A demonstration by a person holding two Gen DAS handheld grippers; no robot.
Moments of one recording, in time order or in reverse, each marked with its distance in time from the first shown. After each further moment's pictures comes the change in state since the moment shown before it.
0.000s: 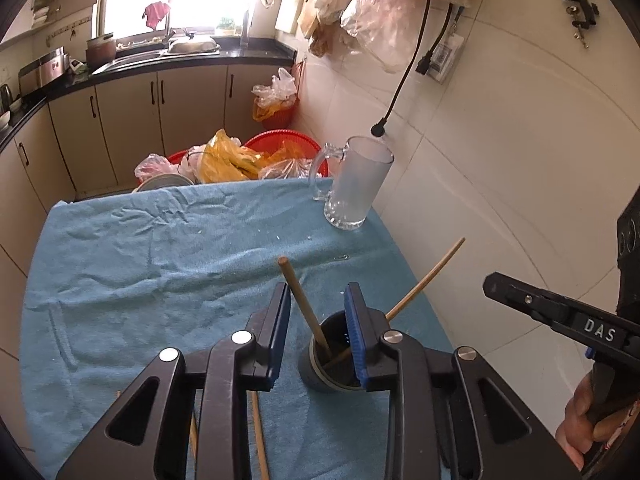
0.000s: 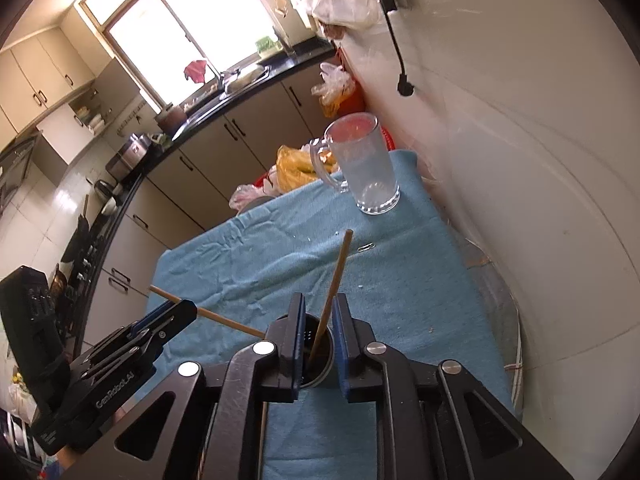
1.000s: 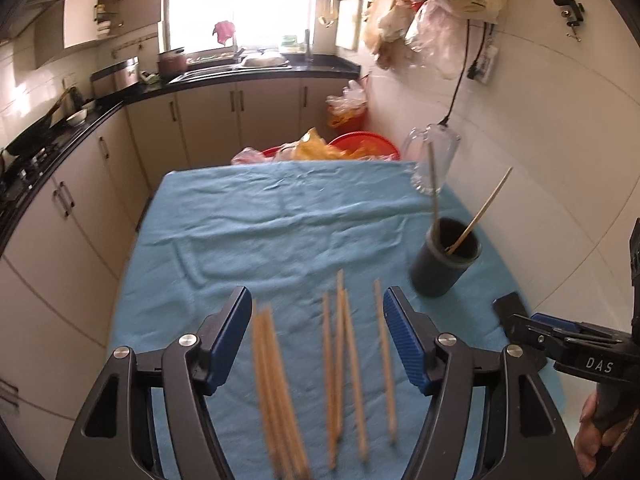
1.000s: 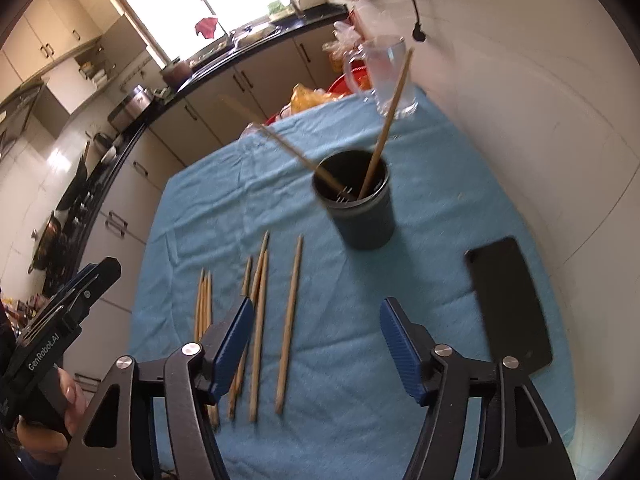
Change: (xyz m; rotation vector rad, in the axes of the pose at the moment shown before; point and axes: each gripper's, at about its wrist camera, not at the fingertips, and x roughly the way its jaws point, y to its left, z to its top) left arm -0.127 0.083 -0.126 -0.012 -0.058 0.241; right arm -0.010 0.066 -0.147 -0.056 0.117 -0.043
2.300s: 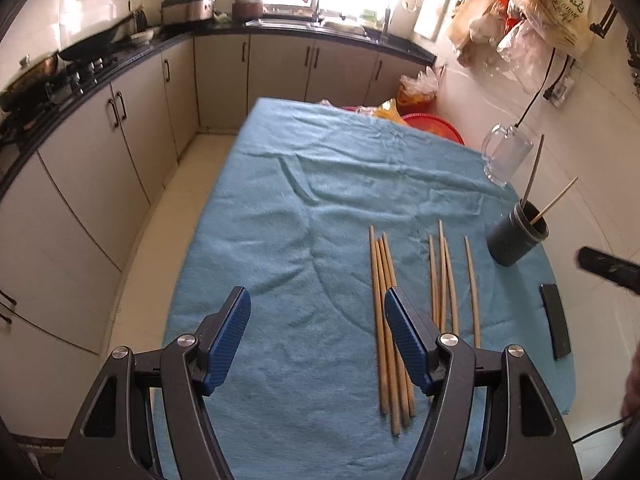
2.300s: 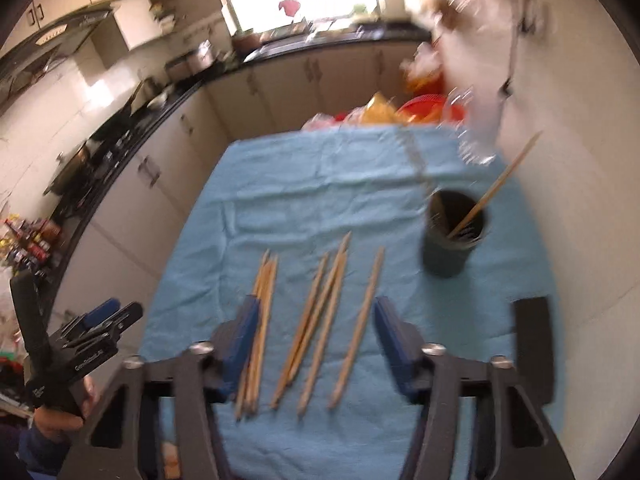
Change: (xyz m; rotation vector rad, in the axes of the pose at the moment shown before) left arm -0.019 0.134 -0.074 -0.229 0.110 0.059; right arm 0.002 0.104 -0.004 -0.289 0.028 0.049
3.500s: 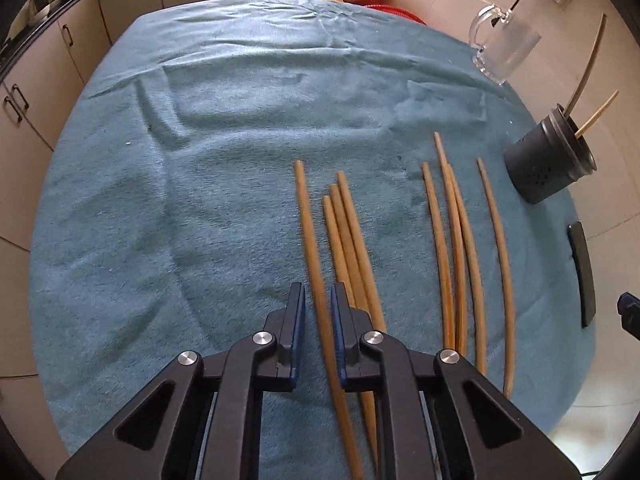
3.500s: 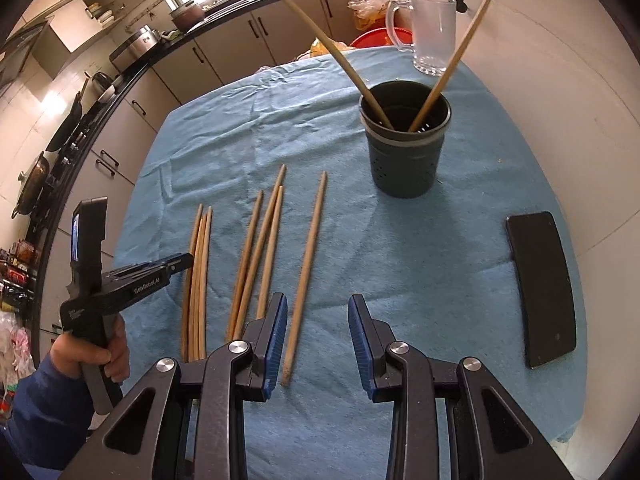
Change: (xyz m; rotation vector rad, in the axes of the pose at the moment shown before) left arm 0.181 -0.068 0.016 0.183 0.331 -0.104; right arm 0.045 -0.067 -0.041 0.184 0.134 -0.080
